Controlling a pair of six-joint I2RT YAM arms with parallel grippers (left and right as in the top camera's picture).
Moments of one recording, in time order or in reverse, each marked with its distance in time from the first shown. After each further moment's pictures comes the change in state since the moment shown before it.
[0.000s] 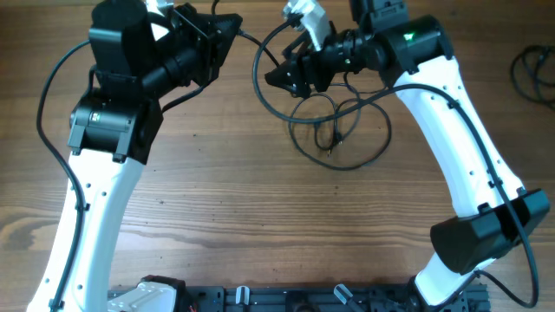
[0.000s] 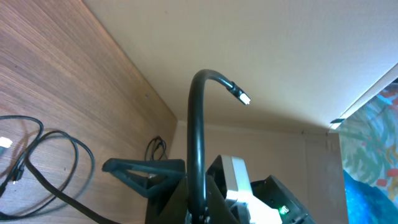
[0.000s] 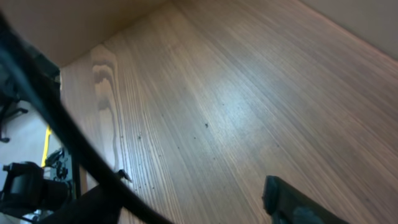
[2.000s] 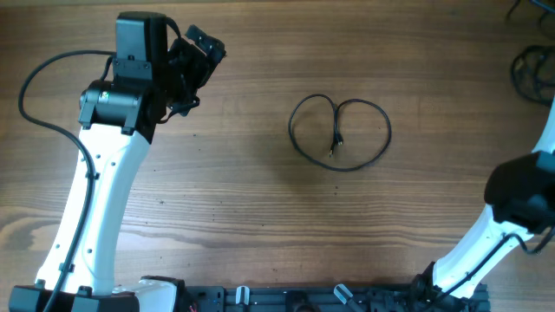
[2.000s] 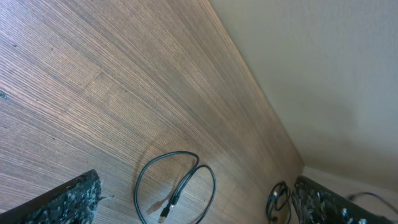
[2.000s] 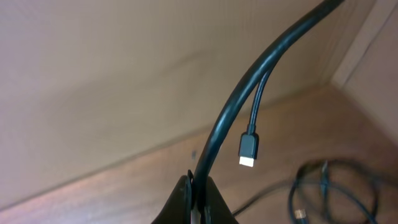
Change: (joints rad) left arm 0.034 0.097 -0.002 -0.369 -0.310 0.309; right arm -0.764 0.262 0.306 0.275 0.628 0.463
